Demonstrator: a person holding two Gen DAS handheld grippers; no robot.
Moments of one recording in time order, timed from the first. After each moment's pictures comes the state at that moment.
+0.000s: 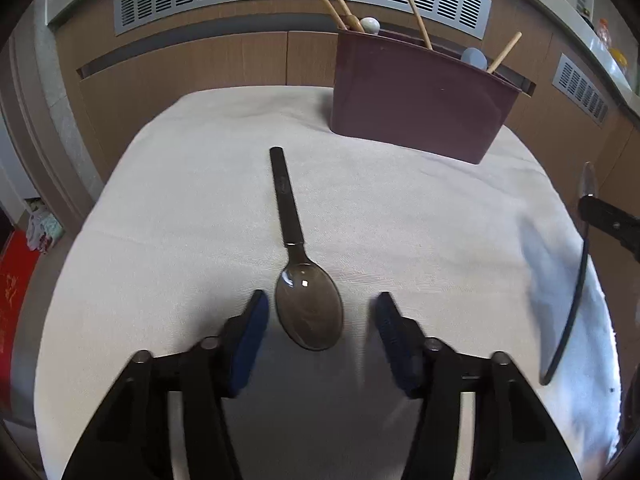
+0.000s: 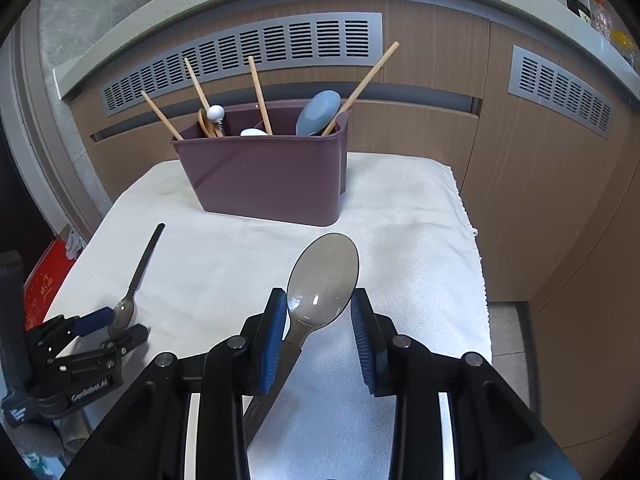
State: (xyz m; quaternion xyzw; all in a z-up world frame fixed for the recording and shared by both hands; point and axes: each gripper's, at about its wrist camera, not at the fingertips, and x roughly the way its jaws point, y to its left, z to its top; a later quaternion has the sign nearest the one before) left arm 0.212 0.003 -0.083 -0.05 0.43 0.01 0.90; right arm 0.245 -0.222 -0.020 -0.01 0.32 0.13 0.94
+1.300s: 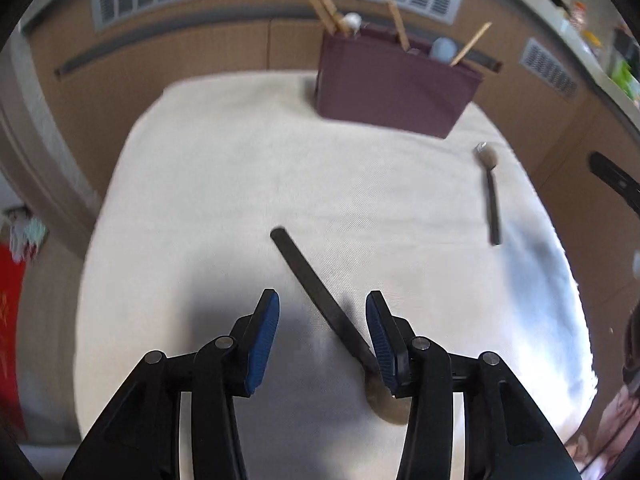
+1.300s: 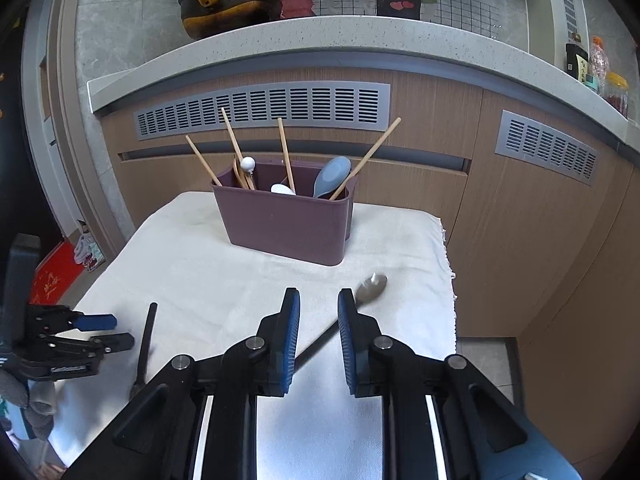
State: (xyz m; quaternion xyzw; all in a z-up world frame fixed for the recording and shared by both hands) left arm 0.197 0.030 -0.053 -0.05 0.50 -0.06 0.86; right arm 0.198 -0.233 0.021 -0.04 0.27 0.14 0.95
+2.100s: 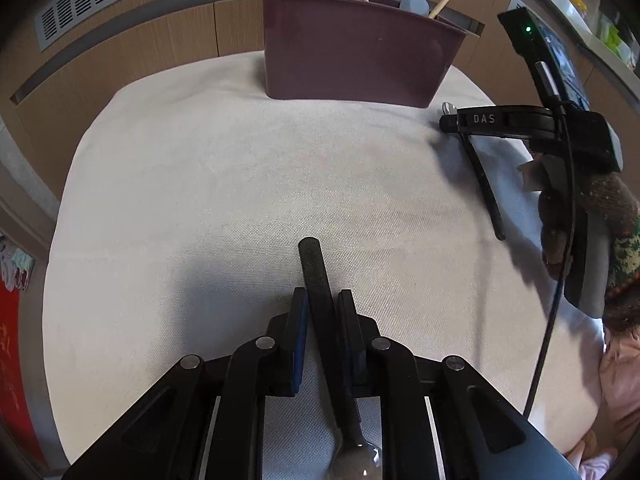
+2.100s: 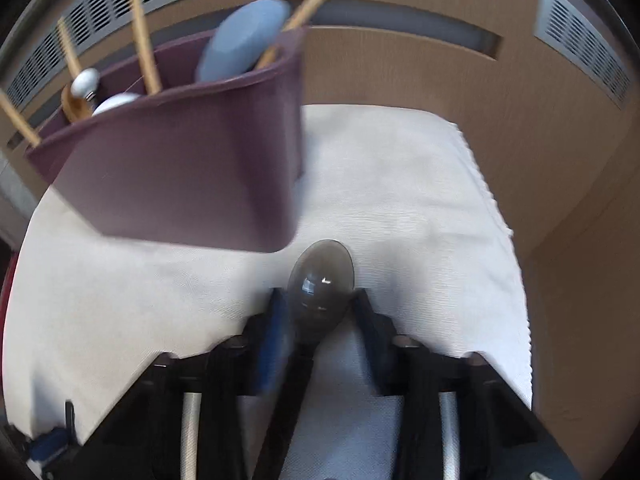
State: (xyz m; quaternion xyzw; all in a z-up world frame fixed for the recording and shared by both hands) left arm 0.224 -0.005 -0.072 0.00 0.52 -0.11 0.85; right arm 0.364 -0.198 -0.064 -0.02 0.43 0.06 0.90
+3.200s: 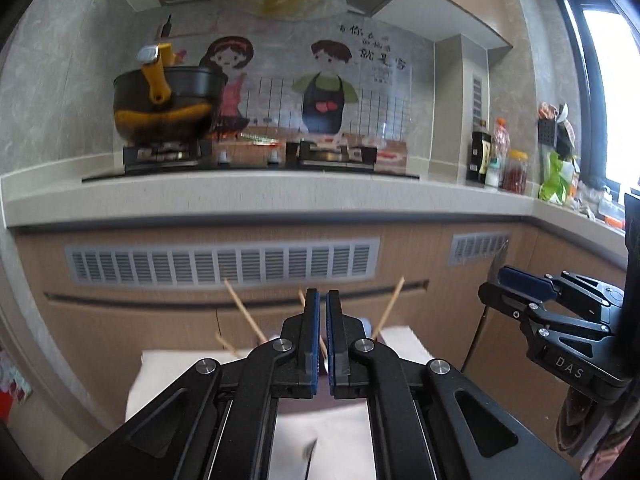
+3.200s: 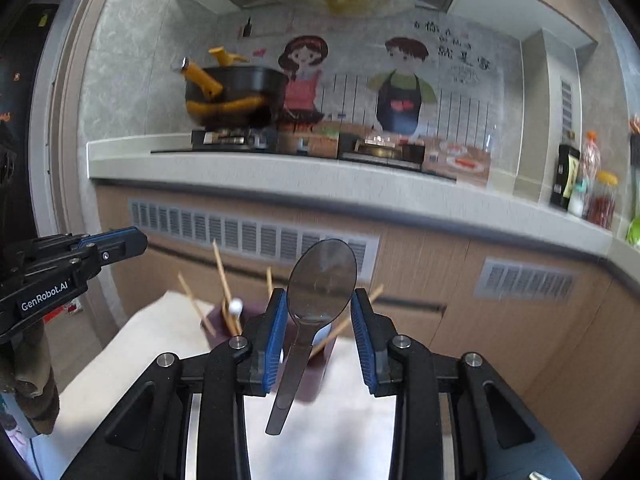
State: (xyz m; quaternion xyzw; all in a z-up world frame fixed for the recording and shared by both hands) left arm 0.248 -0.006 0.166 -0.02 0.17 -0.13 0.98; right arm 0.233 -0.213 0.155 -0.06 0.11 0.13 0.98
